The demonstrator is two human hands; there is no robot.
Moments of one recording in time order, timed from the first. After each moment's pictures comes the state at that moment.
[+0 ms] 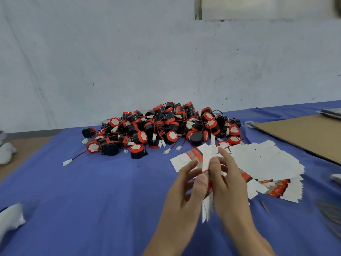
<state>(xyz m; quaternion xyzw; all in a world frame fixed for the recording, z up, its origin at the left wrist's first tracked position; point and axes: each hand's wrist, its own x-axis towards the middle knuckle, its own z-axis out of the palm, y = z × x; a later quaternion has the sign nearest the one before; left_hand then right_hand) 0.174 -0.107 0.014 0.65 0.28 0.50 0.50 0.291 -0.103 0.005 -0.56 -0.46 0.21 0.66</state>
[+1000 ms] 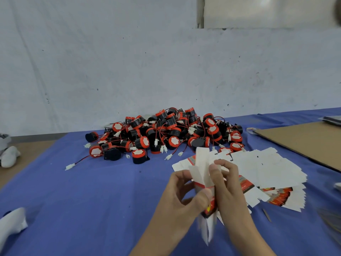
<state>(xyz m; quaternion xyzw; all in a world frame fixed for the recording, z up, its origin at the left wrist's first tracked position) 0.159 -0.095 0.018 0.63 0.31 0.47 0.54 0.294 -0.103 0.009 -0.46 -0.45 0.33 0.69</state>
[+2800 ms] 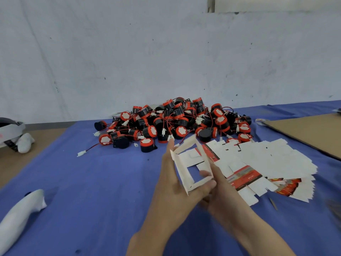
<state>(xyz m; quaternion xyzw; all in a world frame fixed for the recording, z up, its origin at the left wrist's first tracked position) 0.146 -0.084 0.006 0.70 0.35 0.54 0.31 0.271 -0.103 0.008 -0.41 -0.28 0.62 0.61</state>
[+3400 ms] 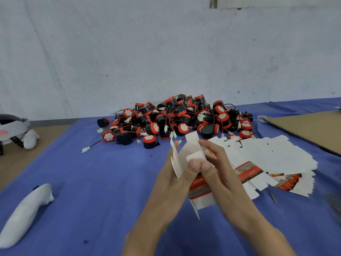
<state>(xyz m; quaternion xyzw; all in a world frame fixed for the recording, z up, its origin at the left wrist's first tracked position) 0.130 -0.110 0.036 0.66 0.31 0.51 0.45 0.271 -0.127 0.023 -0.37 -0.64 0.32 0.59</state>
